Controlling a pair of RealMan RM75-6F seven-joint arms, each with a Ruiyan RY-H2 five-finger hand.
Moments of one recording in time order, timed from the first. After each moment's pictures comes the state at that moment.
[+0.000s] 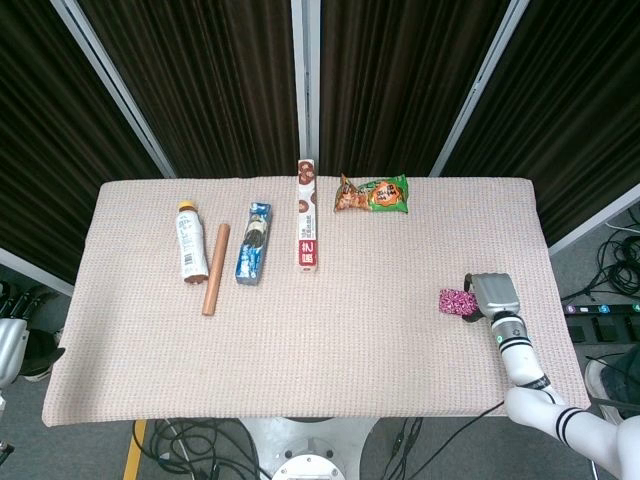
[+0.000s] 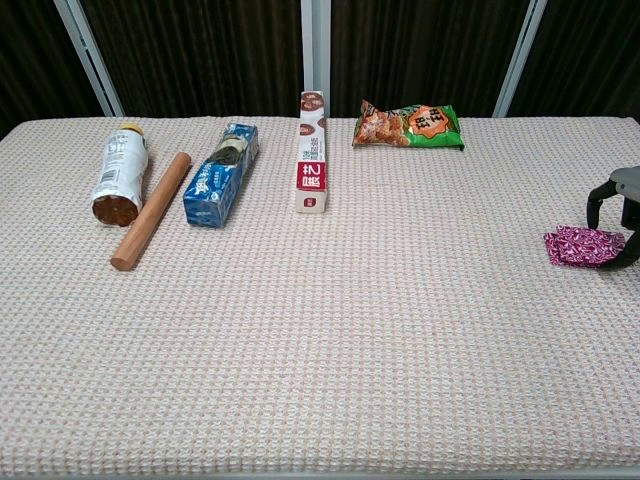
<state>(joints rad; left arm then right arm) -0.10 -1.13 -0.04 -1.43 1.46 1.43 -0.11 0.59 -1.56 0.11 -1.06 -0.95 0.79 -0.34</state>
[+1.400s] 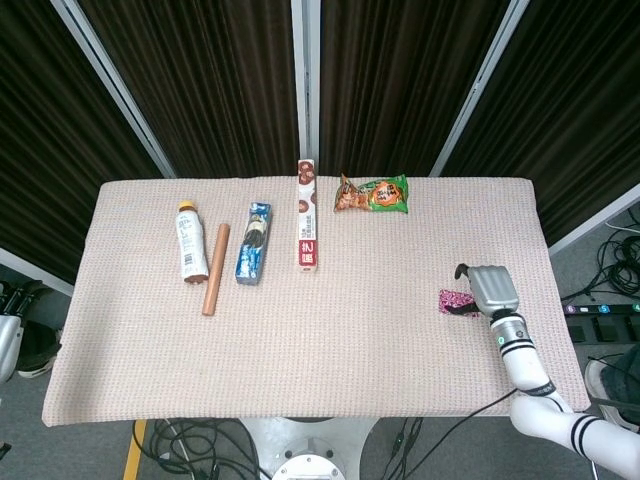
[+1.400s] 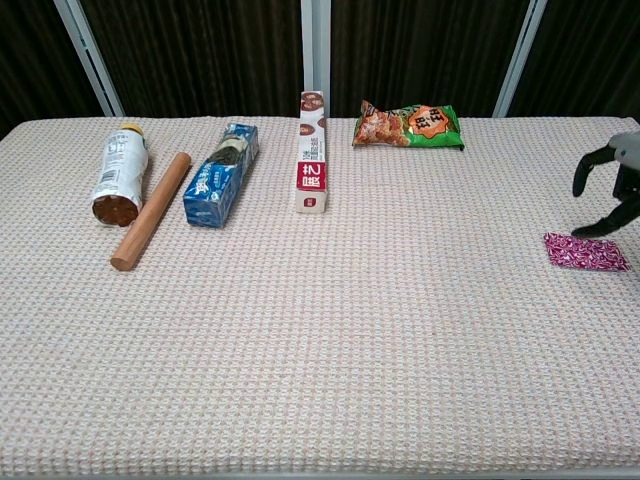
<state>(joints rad) -0.10 -1.11 -0.06 -1.45 1.46 1.46 -0.10 0.56 -1.43 0.15 -1.30 -1.06 0.94 -0.26</state>
